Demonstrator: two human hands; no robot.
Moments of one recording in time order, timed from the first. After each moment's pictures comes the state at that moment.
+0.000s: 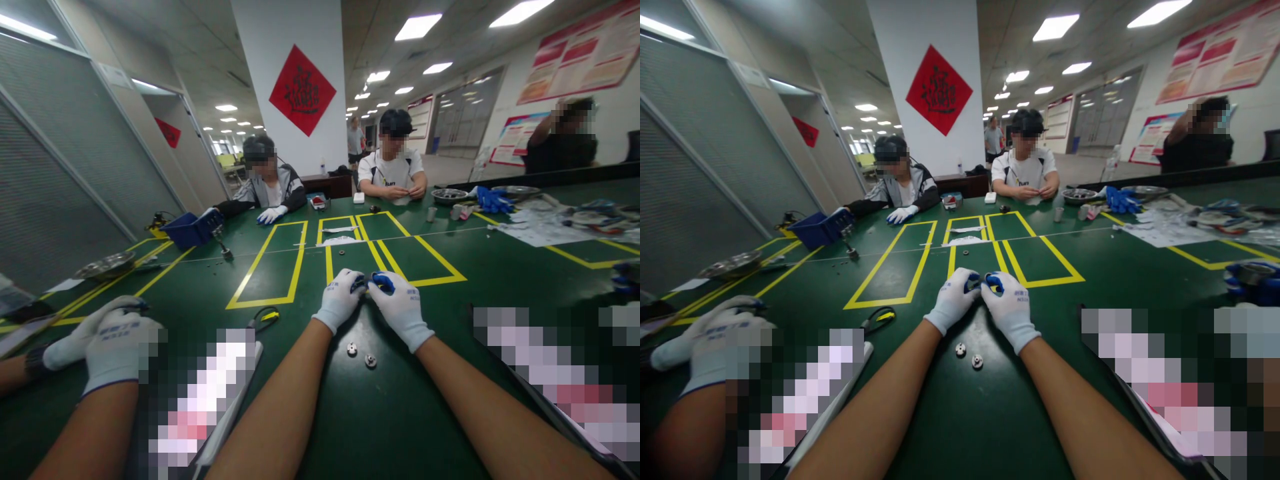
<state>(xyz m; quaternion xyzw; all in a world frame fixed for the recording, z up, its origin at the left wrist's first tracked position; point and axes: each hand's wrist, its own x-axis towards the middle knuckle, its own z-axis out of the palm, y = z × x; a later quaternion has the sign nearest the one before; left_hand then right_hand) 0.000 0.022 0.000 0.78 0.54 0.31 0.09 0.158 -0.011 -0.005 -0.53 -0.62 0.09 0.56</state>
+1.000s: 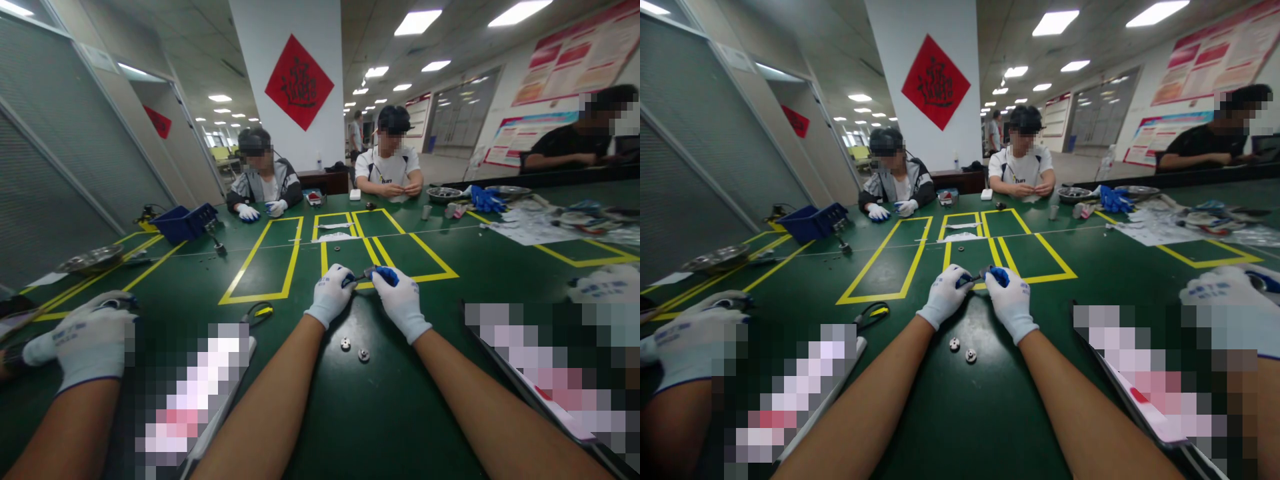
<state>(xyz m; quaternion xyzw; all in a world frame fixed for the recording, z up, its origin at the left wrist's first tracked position) -0.004 0.019 0.000 0.78 0.54 0.32 0.06 0.168 -0.010 0.003 -0.57 -0.56 0.20 0.57</state>
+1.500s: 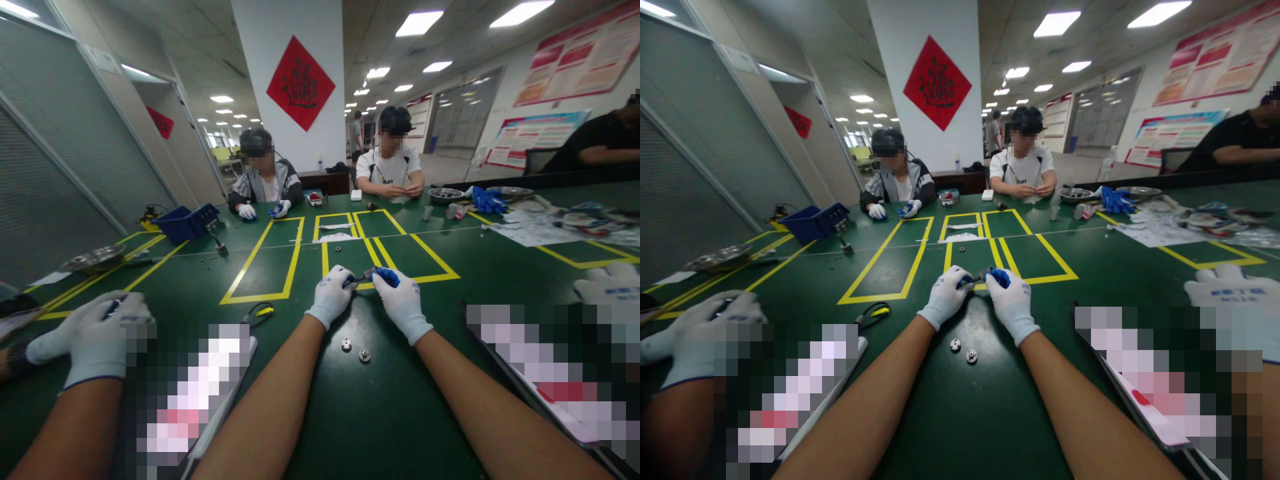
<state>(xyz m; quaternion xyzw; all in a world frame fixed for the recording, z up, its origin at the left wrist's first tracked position) -0.005 0.021 -0.003 0.78 0.54 0.31 0.06 0.167 -0.009 0.000 -0.56 -0.56 0.22 0.58</state>
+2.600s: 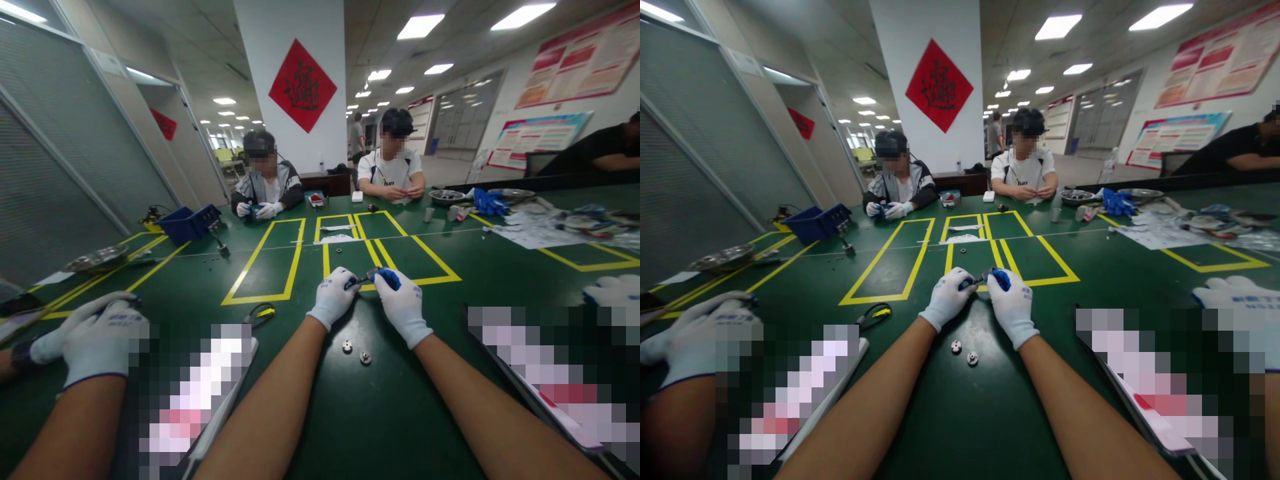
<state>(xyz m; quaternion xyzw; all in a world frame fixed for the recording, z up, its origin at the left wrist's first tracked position) -0.004 0.021 -0.001 0.79 0.54 0.31 0.05 0.164 -0.013 0.003 -0.57 -0.56 0.17 0.58</state>
